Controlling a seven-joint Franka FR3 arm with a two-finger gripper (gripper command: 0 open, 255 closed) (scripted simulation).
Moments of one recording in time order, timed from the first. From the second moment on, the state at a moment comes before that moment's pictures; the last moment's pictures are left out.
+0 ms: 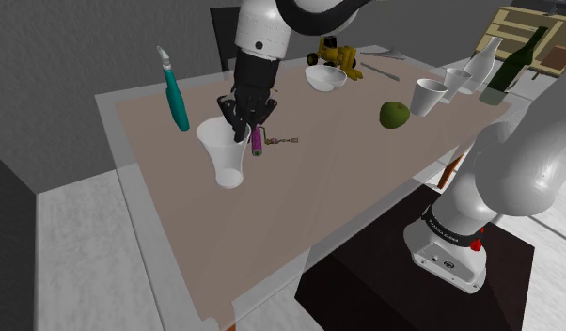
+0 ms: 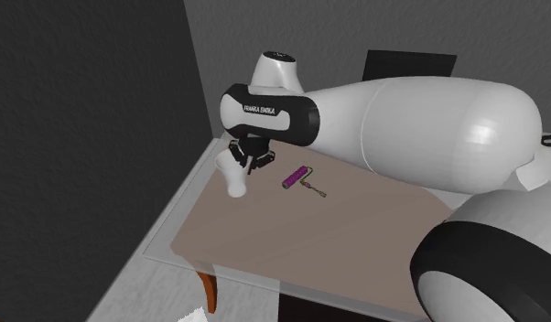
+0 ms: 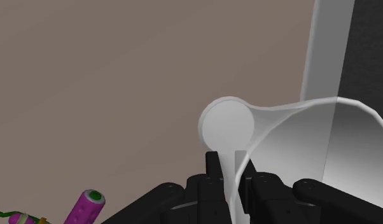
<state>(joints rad) 0.26 -0.12 0.35 -2.10 0.32 2.13 0.51</state>
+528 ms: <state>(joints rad) 0.25 -0.14 0.34 -2.01 0.31 2.02 0.53</state>
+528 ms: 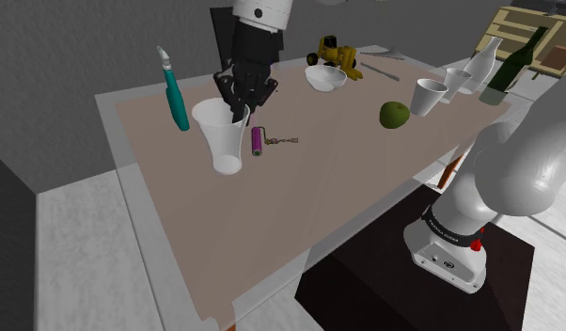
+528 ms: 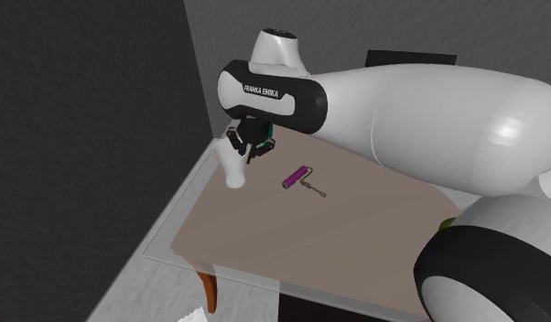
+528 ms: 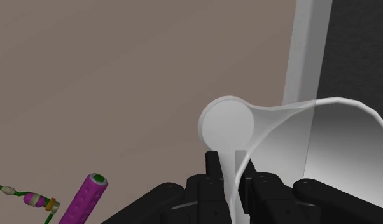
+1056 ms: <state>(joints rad) 0.25 -0.15 0.34 -1.92 0.30 1.92 0.55</state>
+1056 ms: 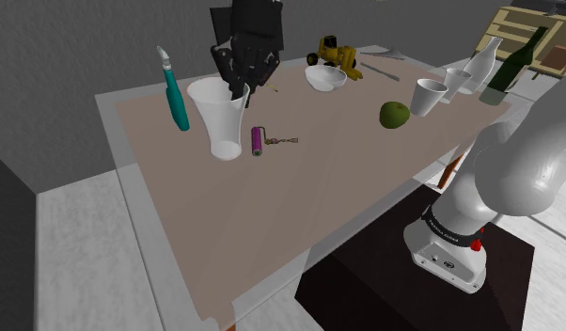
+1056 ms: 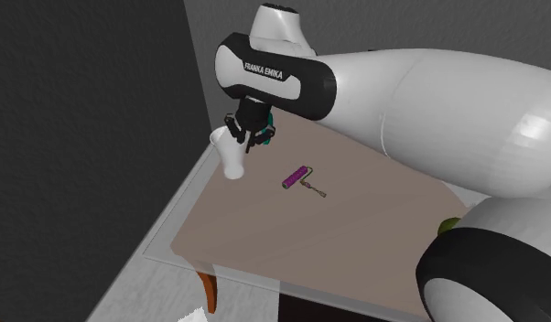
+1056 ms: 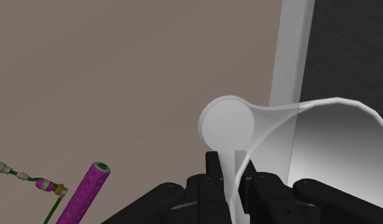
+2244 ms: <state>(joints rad) 0.19 -0.42 0.19 -2.04 0.34 1.73 0.39</state>
